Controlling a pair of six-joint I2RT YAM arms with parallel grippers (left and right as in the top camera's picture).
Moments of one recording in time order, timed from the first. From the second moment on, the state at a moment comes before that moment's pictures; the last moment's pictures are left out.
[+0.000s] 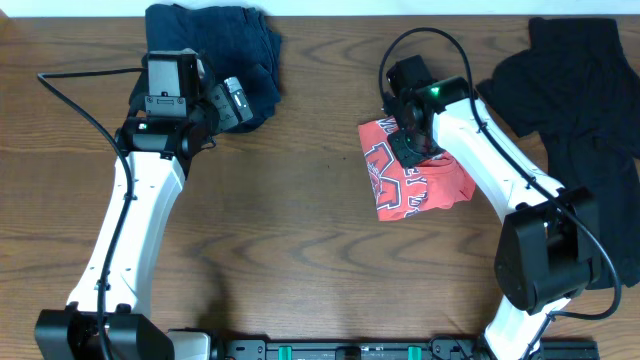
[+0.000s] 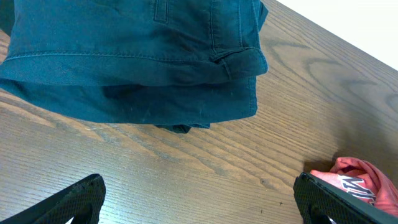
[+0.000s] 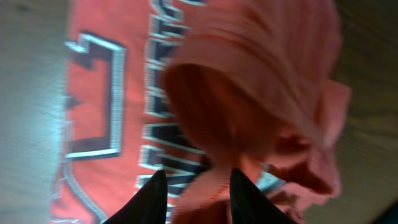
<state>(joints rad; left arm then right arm) -0.06 1.50 1.28 -0.64 0.07 -0.48 0.37 1.92 1.53 -1.05 0.15 -0.04</state>
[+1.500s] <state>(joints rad) -0.06 1.50 1.28 -0.65 0.07 -0.48 0.03 1.78 1.59 -1.14 -0.23 -0.13</state>
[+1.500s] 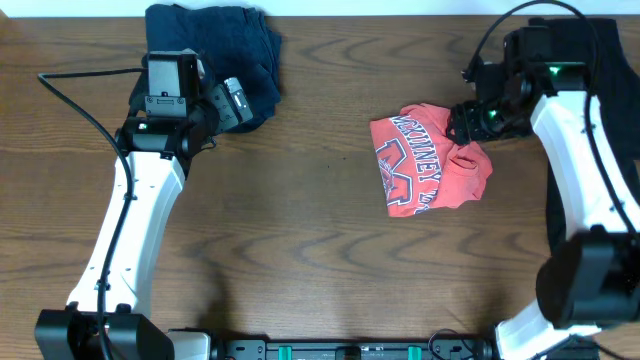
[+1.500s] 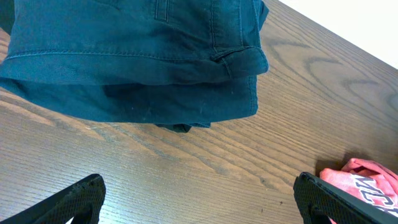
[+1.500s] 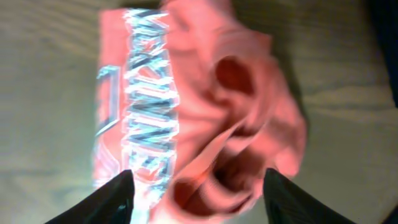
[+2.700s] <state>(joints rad) -0.07 1.53 1.28 -0.65 0.07 -0.49 -0.09 1.76 1.29 -1.01 -0.17 -0.01</state>
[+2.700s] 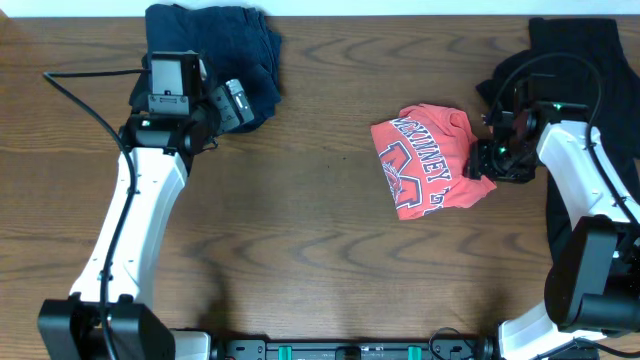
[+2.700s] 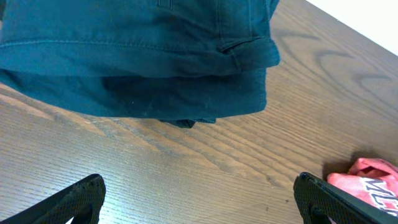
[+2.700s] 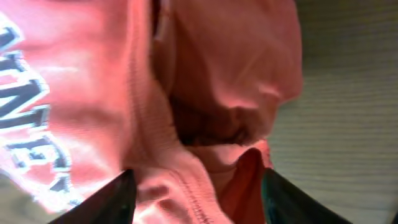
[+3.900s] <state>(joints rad) -0.71 2.01 1.28 -0.10 0.41 -0.26 -0.21 1.76 1.78 -0.99 -0.22 0.04</state>
